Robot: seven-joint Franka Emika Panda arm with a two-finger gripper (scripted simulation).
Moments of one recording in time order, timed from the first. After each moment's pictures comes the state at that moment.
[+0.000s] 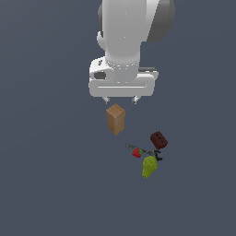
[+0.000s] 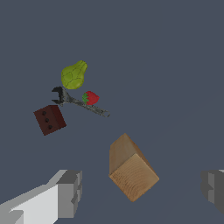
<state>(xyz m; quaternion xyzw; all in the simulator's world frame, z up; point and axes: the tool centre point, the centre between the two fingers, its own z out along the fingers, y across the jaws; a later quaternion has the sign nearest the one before) -0.012 0.011 0.306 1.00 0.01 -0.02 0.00</state>
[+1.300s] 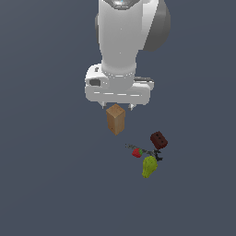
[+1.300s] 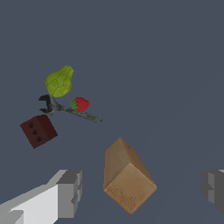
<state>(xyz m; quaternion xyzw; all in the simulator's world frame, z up) 0.001 -0.002 0.291 1.00 -0.04 -0.03 0.01</state>
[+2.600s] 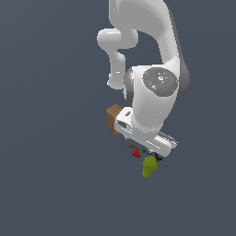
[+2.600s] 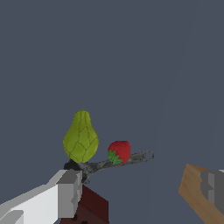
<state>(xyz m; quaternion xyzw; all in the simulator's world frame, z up) 0.094 0.078 0.185 0.96 -0.27 -0.01 0.01</state>
